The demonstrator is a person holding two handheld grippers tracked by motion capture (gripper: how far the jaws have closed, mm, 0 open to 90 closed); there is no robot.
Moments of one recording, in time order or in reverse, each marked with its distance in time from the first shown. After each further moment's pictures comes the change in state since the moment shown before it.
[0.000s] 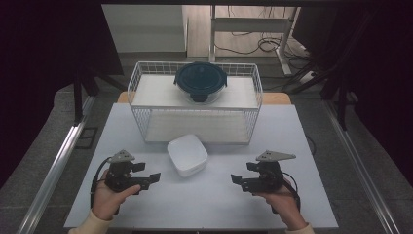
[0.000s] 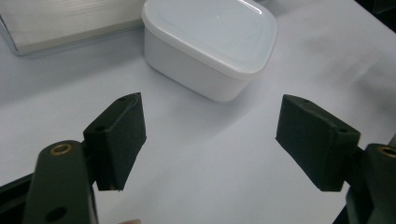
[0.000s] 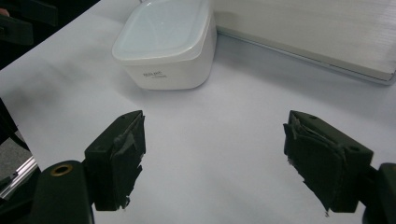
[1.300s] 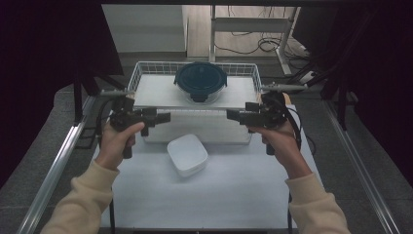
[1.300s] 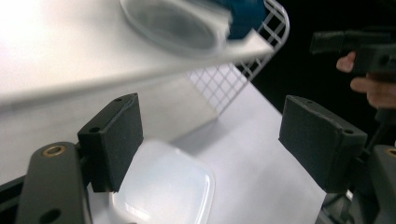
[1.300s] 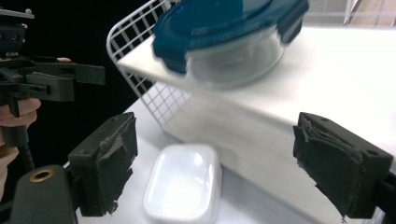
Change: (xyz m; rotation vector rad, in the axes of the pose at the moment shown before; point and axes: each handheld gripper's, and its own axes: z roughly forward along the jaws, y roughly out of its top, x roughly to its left) left arm 0.004 0.140 -0.025 -0.199 -0.184 -0.070; right arm -0.004 0.164 -0.035 -0.181 0.038 0.057
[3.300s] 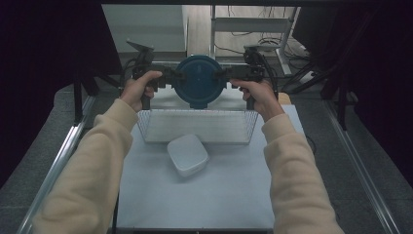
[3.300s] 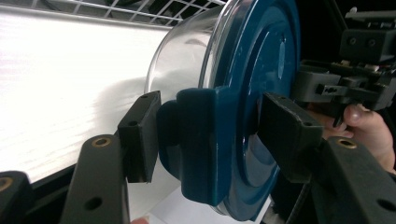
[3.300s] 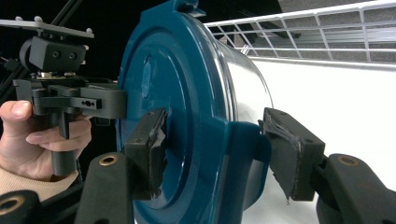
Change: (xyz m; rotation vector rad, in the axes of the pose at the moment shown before) left arm 0.059 0.121 0.076 0.158 -0.147 -0.320; right arm -0.059 0.091 0.093 0.120 0.180 0.296
